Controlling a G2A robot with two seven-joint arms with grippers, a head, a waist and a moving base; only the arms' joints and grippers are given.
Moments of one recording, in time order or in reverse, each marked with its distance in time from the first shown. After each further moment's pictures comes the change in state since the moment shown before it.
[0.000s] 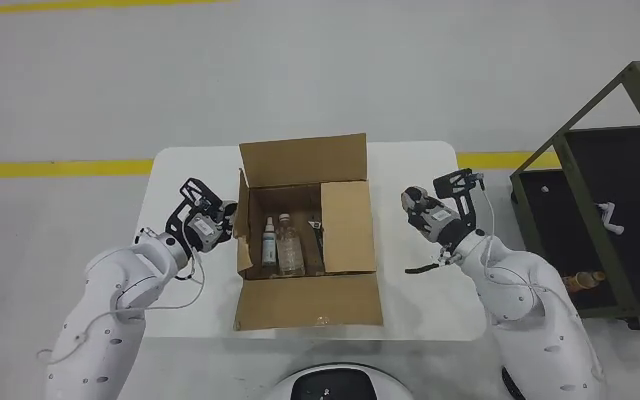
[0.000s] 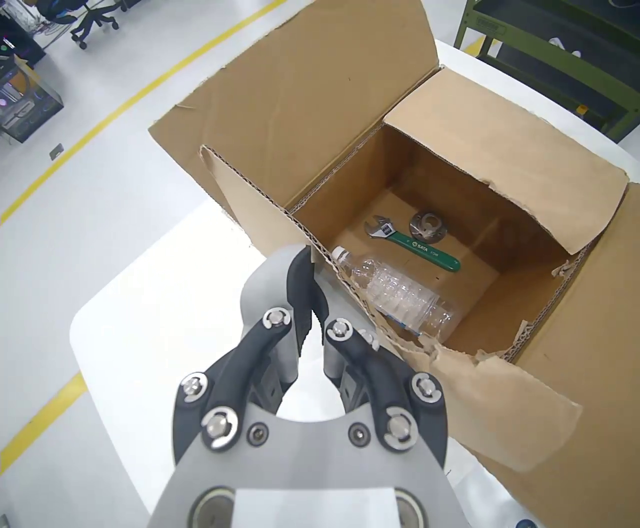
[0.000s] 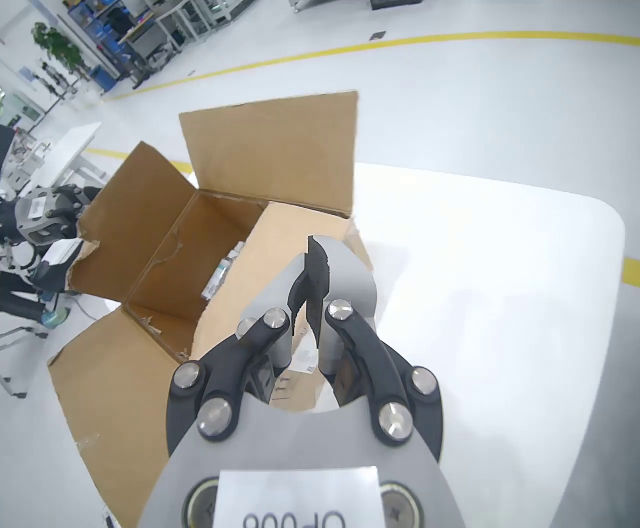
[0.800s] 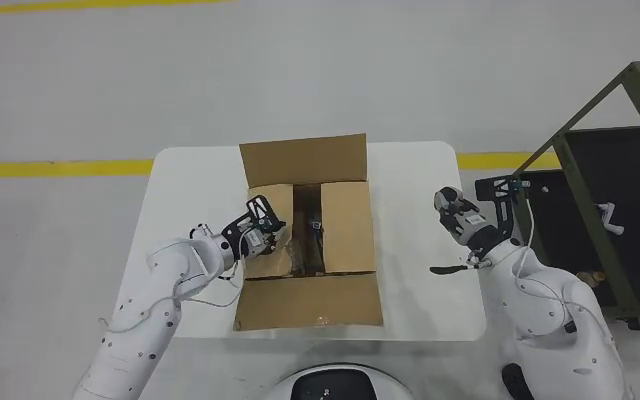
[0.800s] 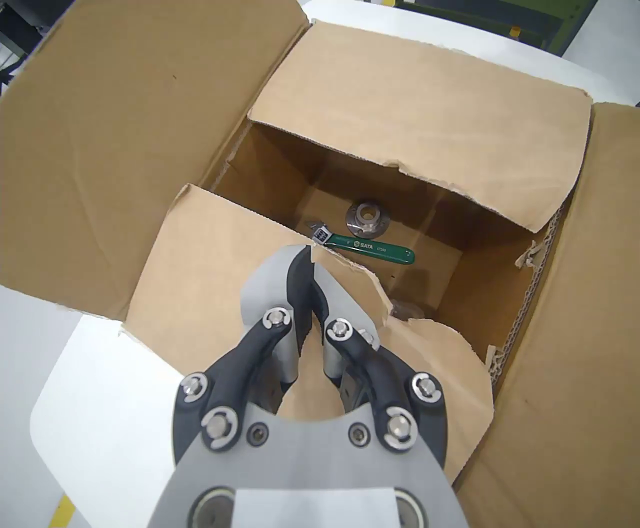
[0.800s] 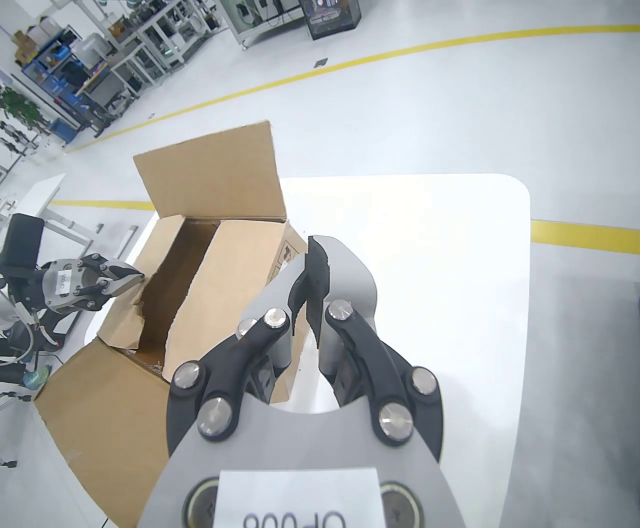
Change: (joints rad) left arm -0.164 -0.028 0.286 0.183 0.172 -0.090 0.117; right arm -0.086 0.014 0.107 -0.075 0.032 0.061 -0.016
